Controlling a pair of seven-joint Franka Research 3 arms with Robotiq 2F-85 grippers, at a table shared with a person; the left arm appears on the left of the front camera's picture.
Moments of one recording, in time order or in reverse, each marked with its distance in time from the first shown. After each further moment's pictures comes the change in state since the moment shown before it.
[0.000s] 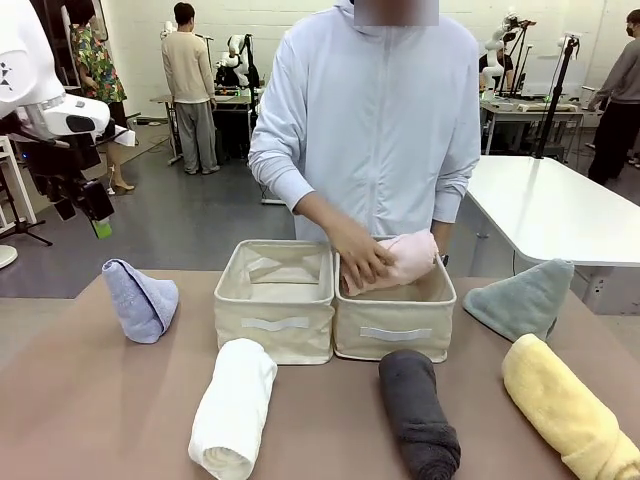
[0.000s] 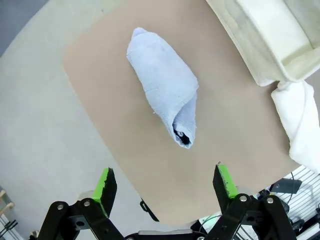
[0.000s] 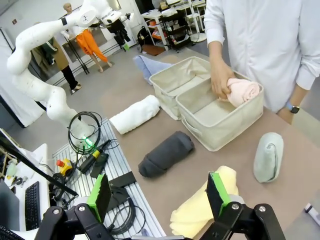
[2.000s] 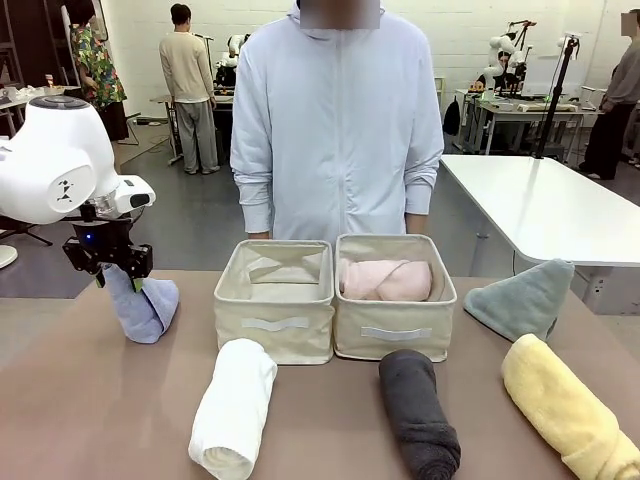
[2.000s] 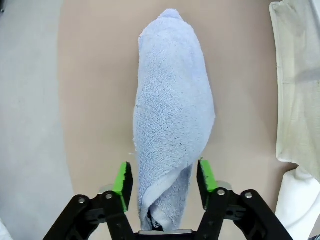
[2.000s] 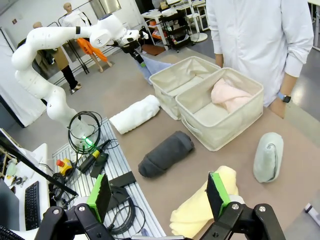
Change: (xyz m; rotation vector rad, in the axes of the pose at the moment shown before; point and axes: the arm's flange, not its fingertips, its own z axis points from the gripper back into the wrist) left arm 0.008 -0.034 -0.125 0.095 -0.010 0.475; right arm 0.000 0.000 0.000 0.000 0.001 0.001
